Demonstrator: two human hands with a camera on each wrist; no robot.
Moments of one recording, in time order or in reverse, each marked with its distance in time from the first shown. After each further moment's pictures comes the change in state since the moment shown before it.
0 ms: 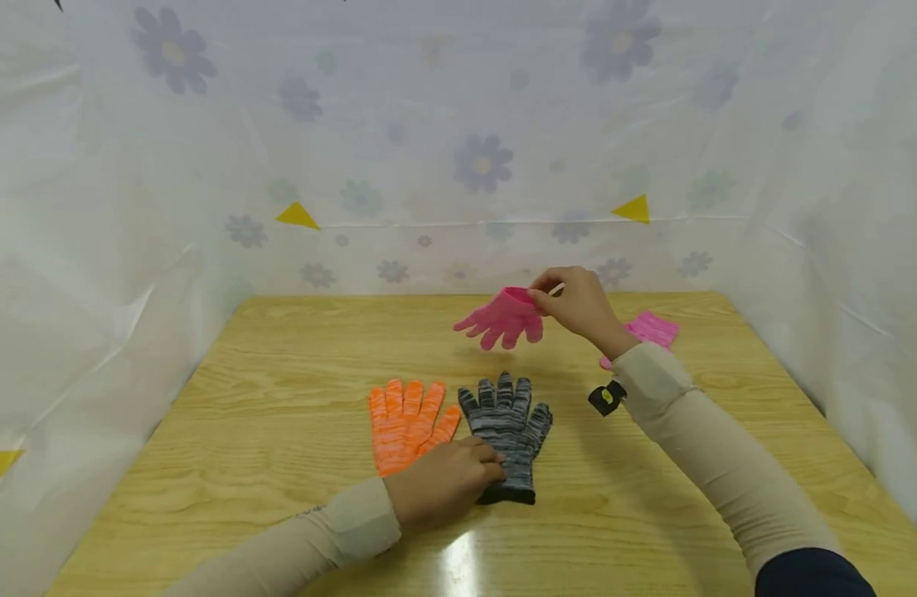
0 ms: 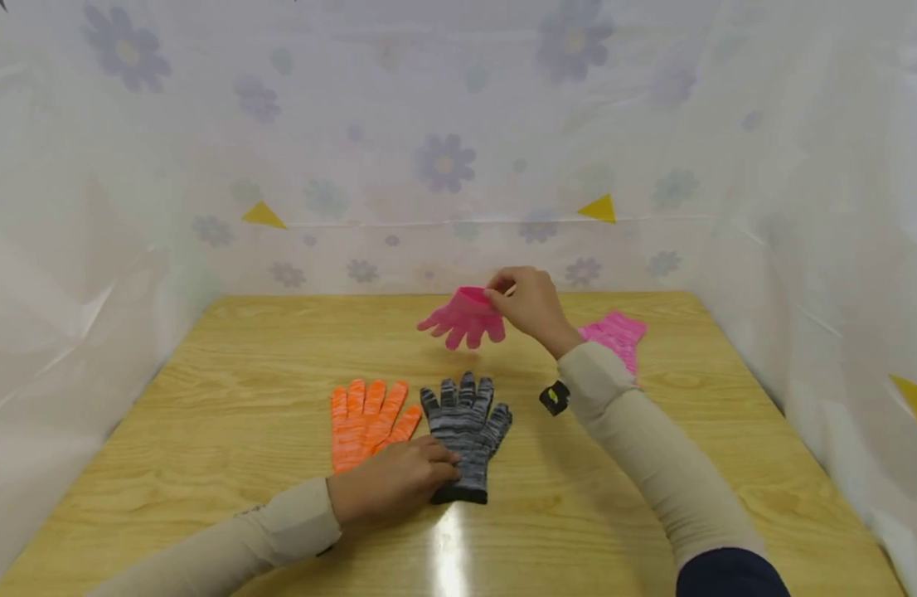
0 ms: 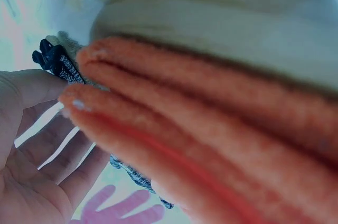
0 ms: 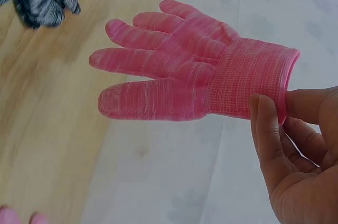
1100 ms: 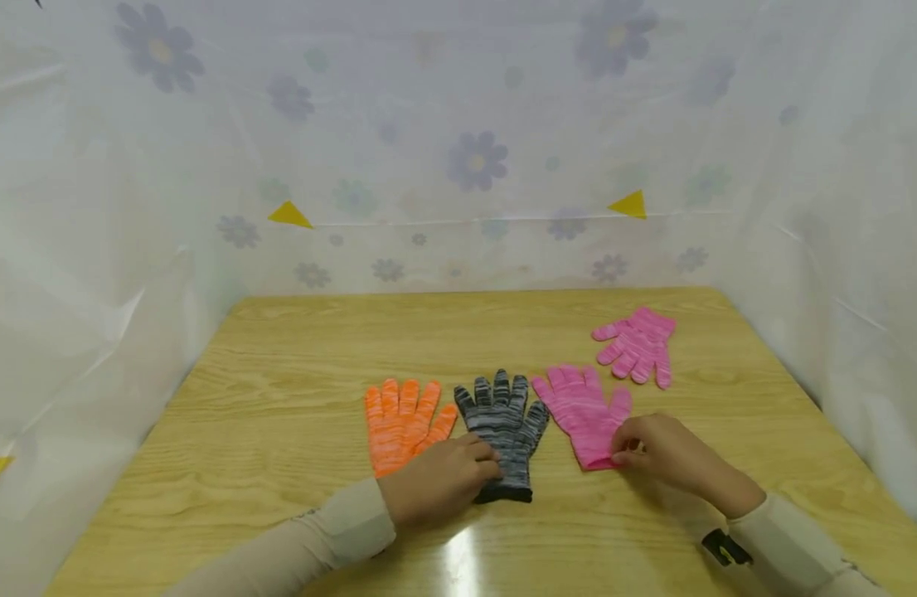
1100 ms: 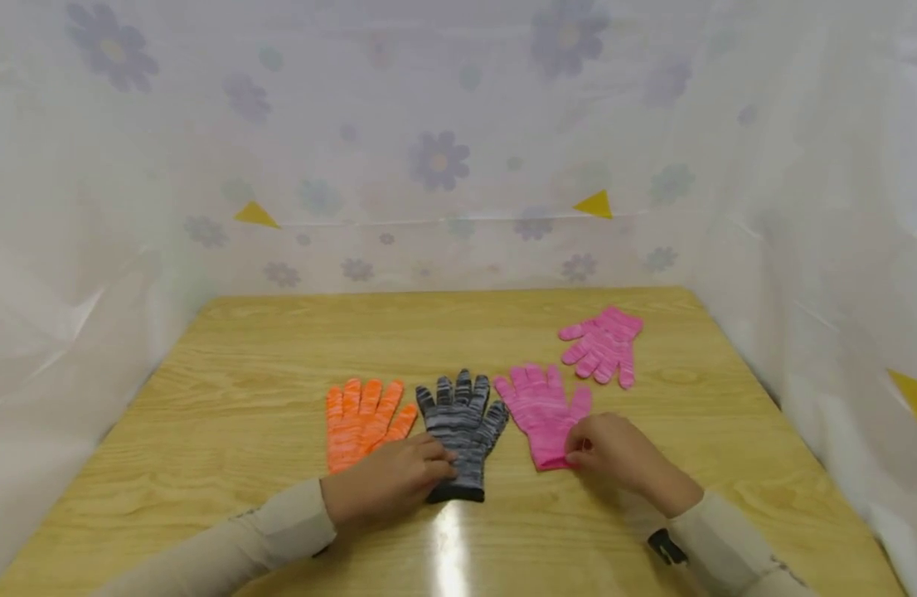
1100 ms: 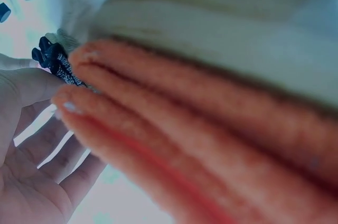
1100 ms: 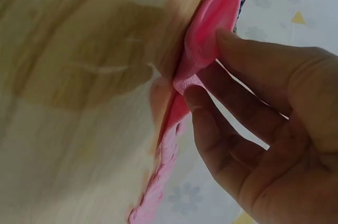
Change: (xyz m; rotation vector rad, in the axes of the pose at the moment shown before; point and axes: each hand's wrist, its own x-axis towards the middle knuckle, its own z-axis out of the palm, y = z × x) left_hand -0.005 -0.002 0.003 -0.031 0.053 0.012; right_hand -0.172 0.071 -0.010 -0.218 -0.403 -0.112
